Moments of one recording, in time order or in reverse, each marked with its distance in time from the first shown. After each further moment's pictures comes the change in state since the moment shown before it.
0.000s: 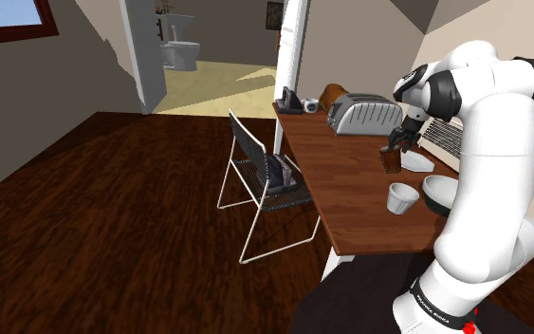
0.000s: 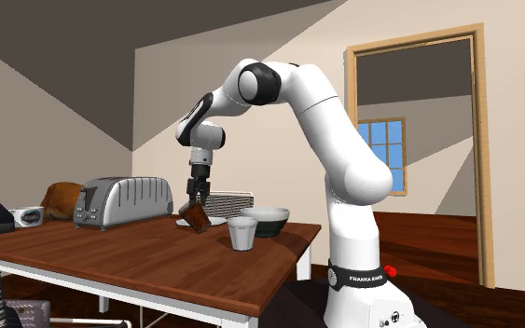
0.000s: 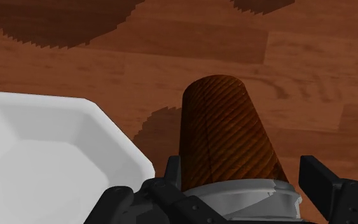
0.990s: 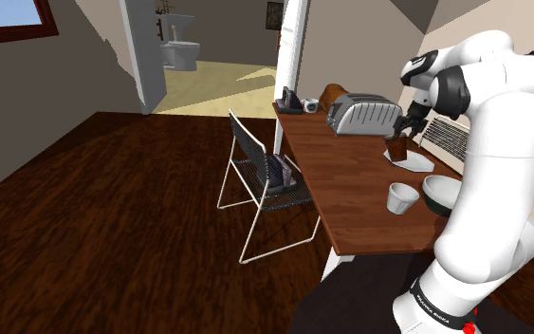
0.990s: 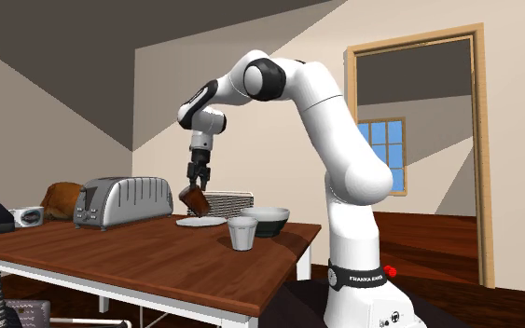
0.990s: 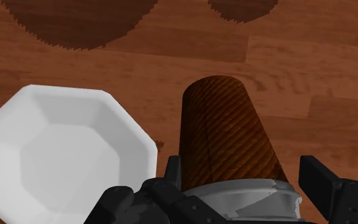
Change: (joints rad) arm 0.007 -0.051 -0.027 0.098 -0.052 -0.131 0.045
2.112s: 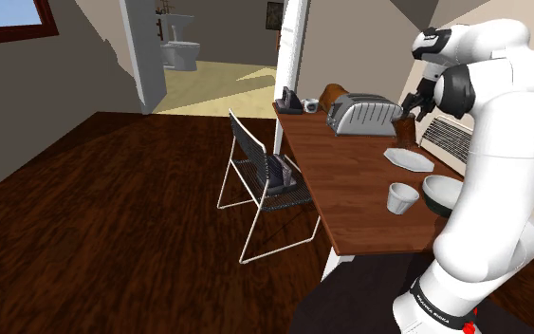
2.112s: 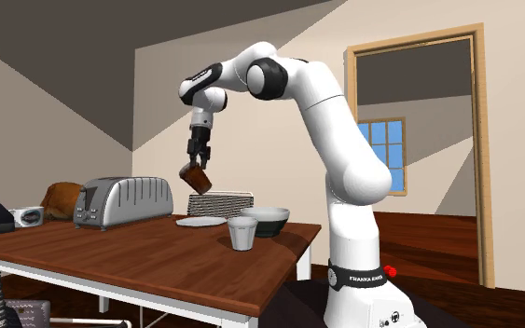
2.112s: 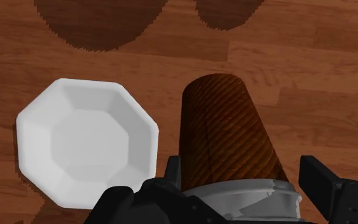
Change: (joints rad) arm -0.026 -0.022 -0.016 0.211 -0.028 -0.218 0.046
